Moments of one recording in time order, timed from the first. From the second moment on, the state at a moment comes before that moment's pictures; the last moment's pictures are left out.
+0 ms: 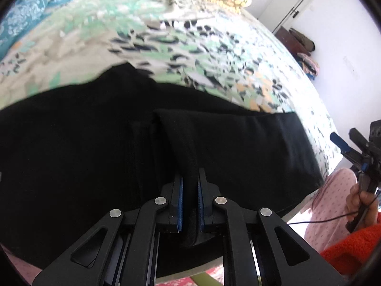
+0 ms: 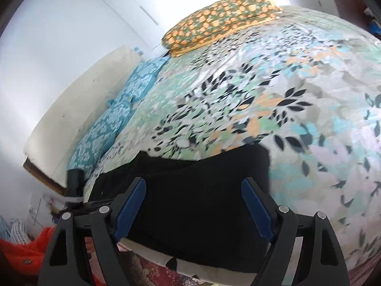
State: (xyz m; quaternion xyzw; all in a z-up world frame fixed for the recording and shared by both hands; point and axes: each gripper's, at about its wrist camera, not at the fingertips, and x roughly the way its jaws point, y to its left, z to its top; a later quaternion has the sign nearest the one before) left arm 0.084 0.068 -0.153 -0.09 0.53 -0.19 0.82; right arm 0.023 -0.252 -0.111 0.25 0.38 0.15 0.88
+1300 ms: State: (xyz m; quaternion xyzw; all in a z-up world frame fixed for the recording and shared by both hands) left arm 0.088 0.046 -0.180 -0.03 0.56 -0.18 0.81; right arm 0.036 -0.254 -0.206 0.40 0.56 0.17 0.71
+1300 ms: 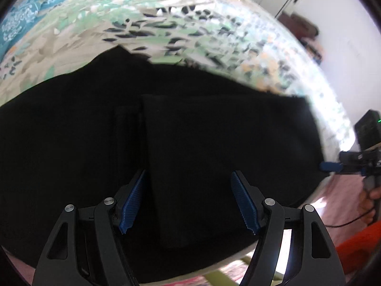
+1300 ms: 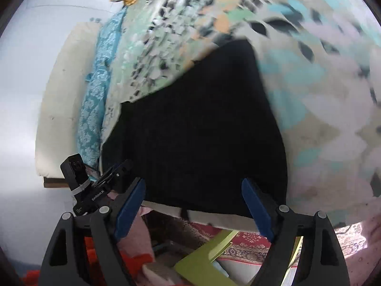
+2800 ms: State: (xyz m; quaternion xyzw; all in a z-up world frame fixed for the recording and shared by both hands) left arm 0.086 0.064 -0.154 -0.06 0.51 -0.15 0.85; right arm 0.058 -0.174 -0.197 0.01 0.54 0.08 0.84
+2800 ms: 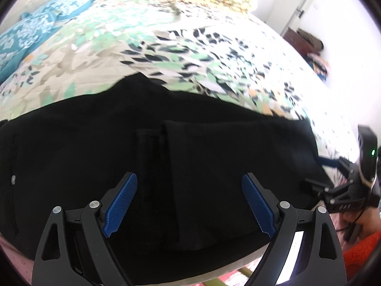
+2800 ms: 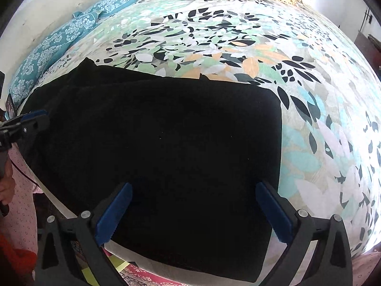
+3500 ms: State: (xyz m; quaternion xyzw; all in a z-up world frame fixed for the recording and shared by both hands) left arm 0.105 0.210 -0.133 -0.24 0.50 0.01 0.83; right arm 0.058 -0.172 -0.199 0.01 0.54 0.07 0.84
